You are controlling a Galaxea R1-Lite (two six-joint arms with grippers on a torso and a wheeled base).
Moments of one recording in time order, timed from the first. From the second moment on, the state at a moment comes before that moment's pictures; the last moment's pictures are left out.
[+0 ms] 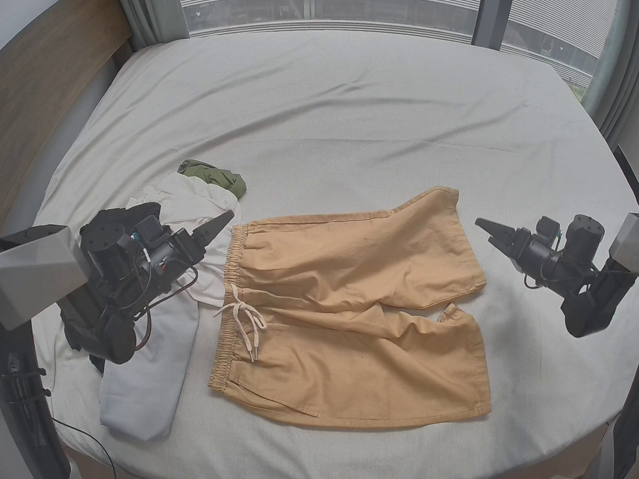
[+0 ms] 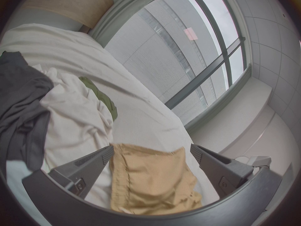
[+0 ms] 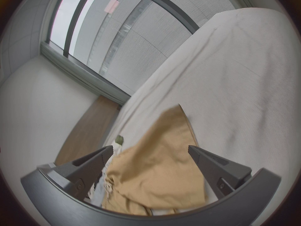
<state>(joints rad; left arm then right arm) -0.13 2.15 -0.68 -1.55 -0.47 -0.66 -0.03 2.10 -0.63 -1.38 0.61 0.62</state>
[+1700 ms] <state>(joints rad) -0.11 2.00 -0.43 -1.55 -0.58 -0.47 0.10 2.18 -0.28 -1.54 0.74 0.58</state>
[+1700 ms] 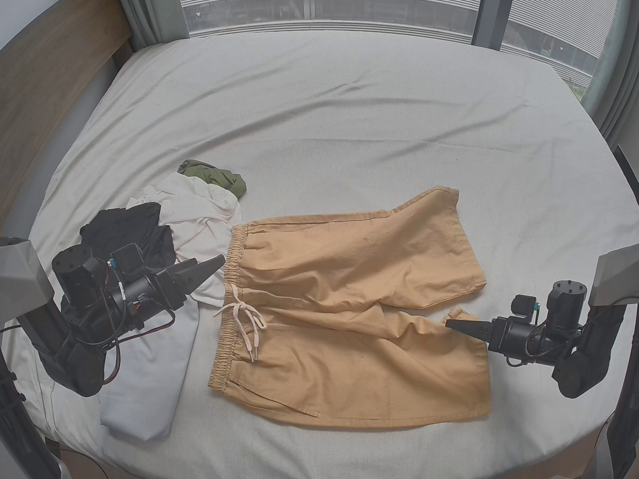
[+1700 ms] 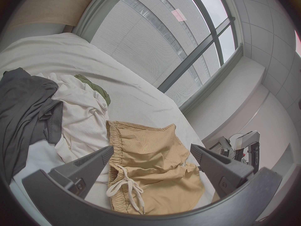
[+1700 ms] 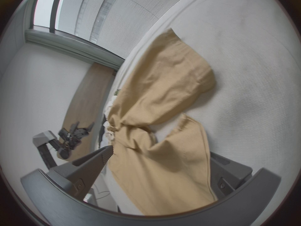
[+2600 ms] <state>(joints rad) -0.12 2.00 -0.42 -1.55 -0.59 -0.47 0.06 2.21 -0.39 -1.54 0.70 0.70</state>
